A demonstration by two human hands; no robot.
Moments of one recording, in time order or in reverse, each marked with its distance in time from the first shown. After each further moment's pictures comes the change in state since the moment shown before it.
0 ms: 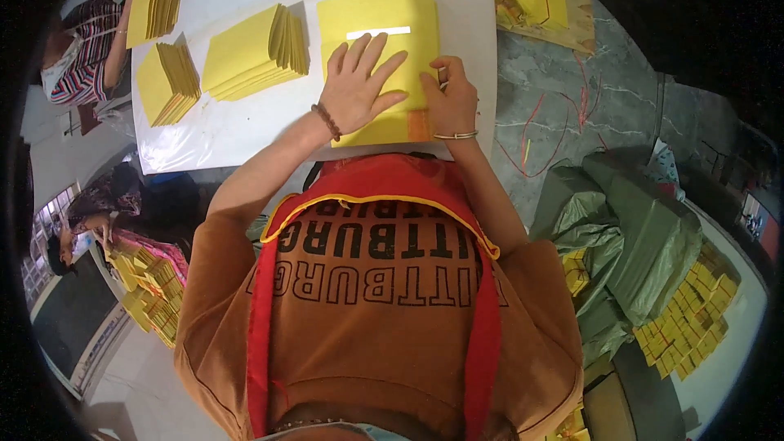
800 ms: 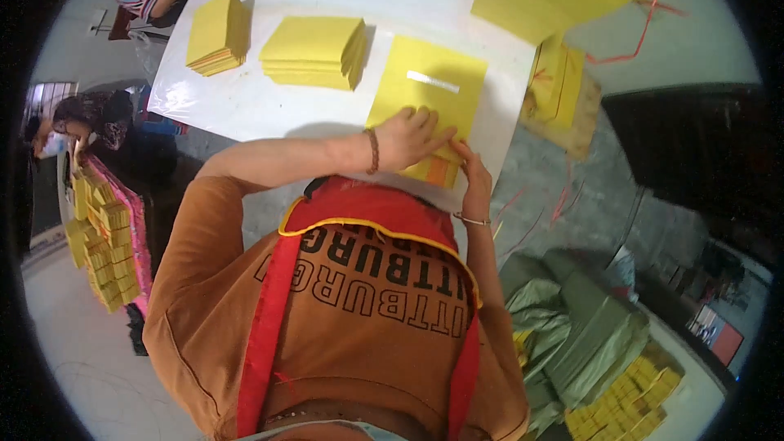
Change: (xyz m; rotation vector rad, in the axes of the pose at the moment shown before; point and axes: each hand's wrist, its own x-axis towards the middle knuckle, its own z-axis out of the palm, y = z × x) left_hand -0.008 0.017 -0.009 0.387 0.072 0.291; right_hand -0.029 0.003 -0.029 0.252 -0.353 -0.069
